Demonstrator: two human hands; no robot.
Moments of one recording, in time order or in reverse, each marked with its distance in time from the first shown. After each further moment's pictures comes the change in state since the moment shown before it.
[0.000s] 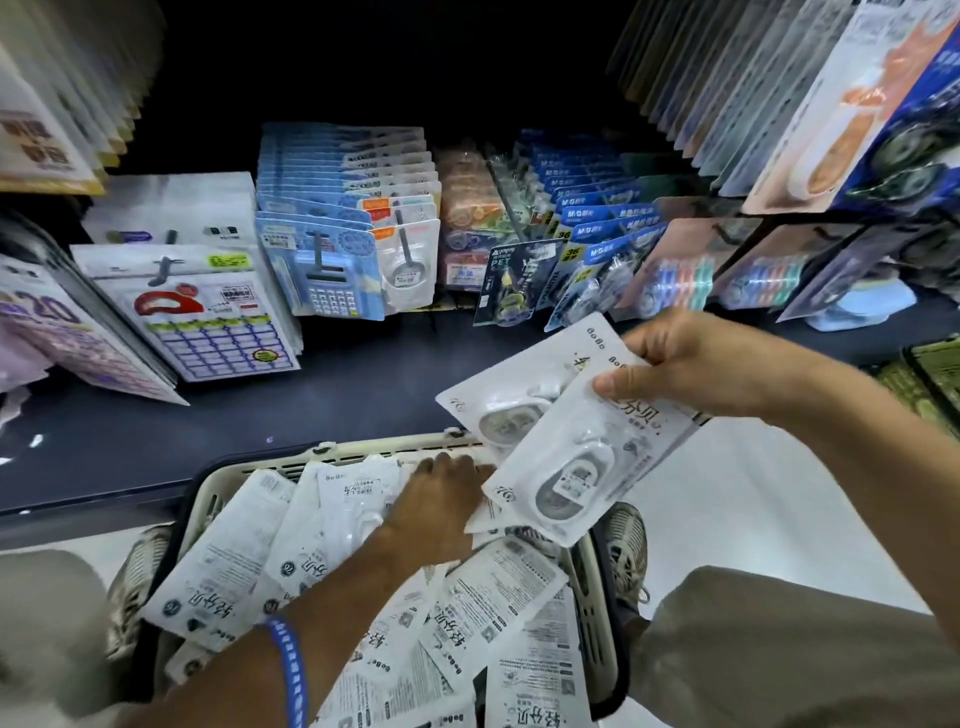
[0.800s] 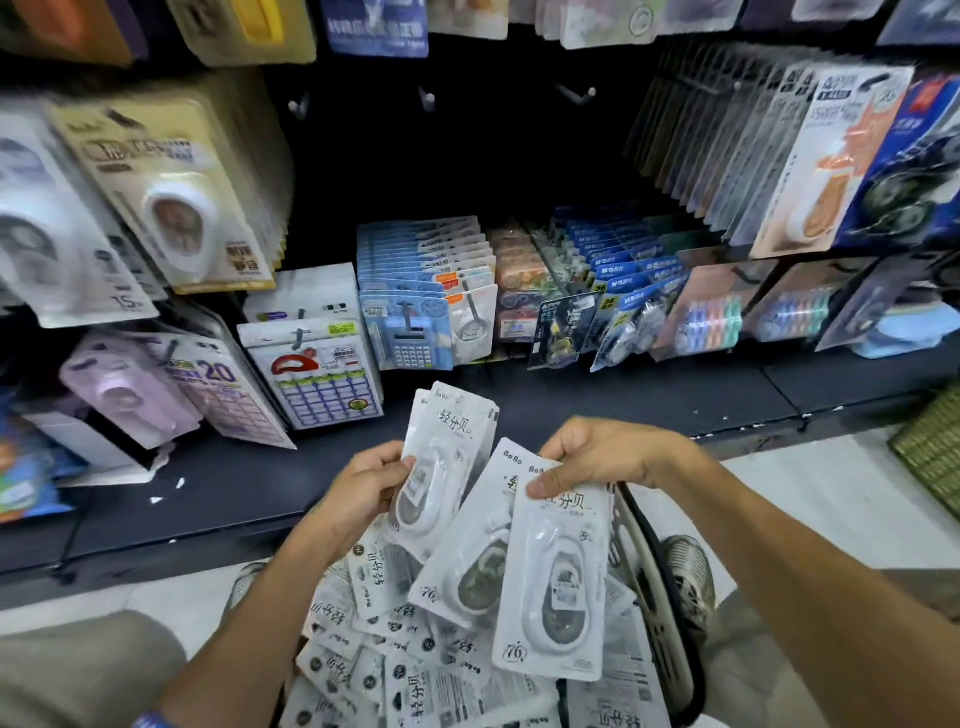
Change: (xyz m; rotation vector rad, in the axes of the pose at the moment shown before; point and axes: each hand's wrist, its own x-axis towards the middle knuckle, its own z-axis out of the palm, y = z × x) left_hand -0.106 -0.109 -0.060 -1.691 0.314 -0.395; right_hand 0.046 -0.010 0.101 0.172 -0.316 0.005
